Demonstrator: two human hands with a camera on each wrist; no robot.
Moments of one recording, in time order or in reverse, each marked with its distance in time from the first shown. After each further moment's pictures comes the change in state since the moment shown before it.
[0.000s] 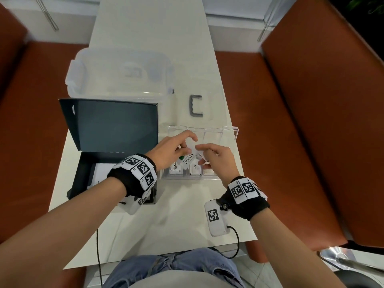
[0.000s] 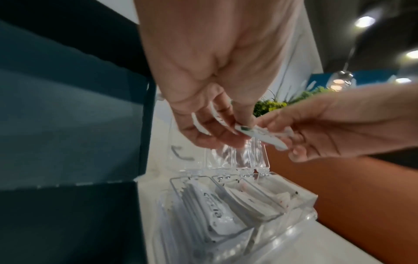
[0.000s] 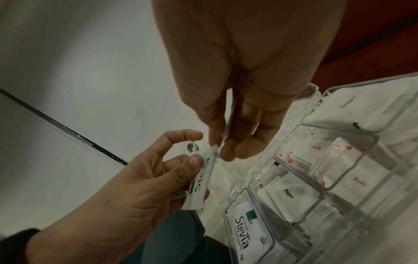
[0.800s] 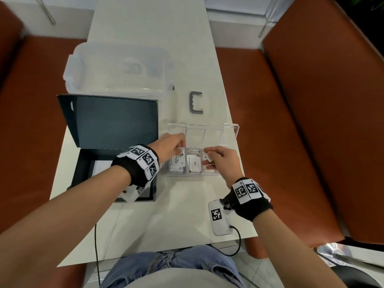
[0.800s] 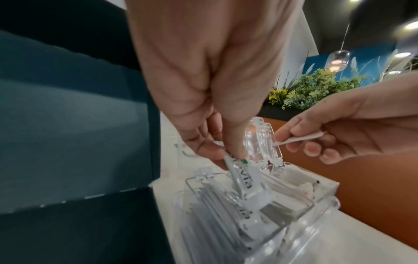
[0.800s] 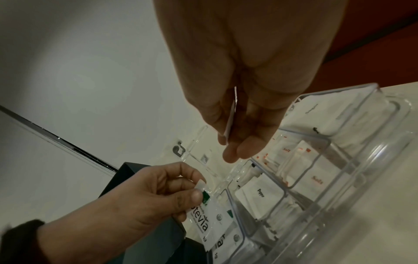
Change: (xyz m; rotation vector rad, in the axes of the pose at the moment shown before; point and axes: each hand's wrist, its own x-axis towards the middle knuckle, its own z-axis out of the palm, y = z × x) left_hand 0.013 -0.006 -0.006 0.269 -0.143 -0.134; right_hand -0.001 0.018 -0.008 0.037 0.072 0.086
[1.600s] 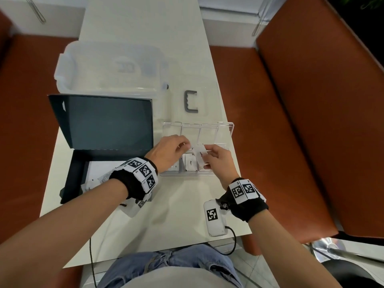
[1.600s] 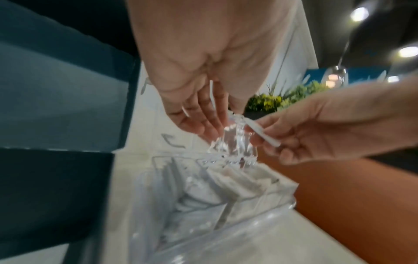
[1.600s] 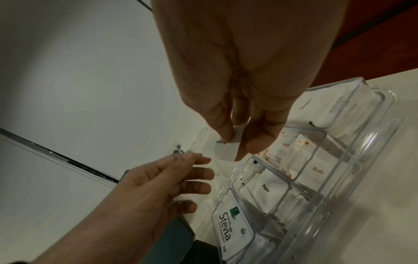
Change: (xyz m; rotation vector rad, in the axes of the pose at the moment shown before) left_hand -0.006 0.009 0.025 -0.123 0.282 0.115; right_hand -0.003 0.004 0.001 0.016 -0.031 0.016
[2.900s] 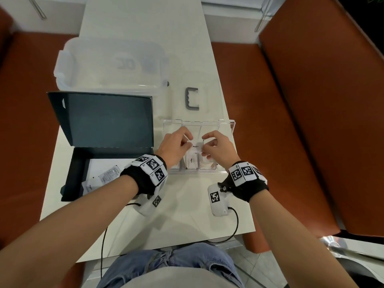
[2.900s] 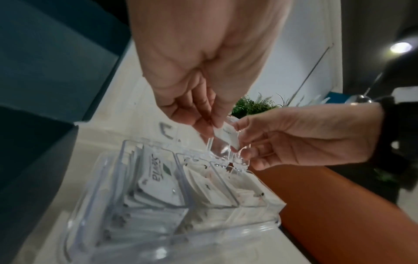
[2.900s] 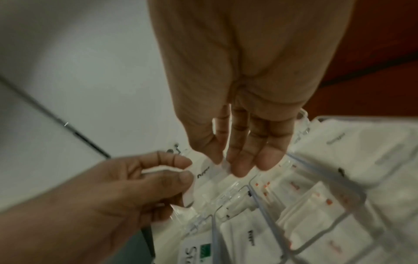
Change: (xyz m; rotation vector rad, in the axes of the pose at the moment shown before) left_hand 0.009 0.013 0.012 -0.169 0.061 -0.154; right_hand 0.031 -0.014 -0.009 -0.314 -0.039 -0.052
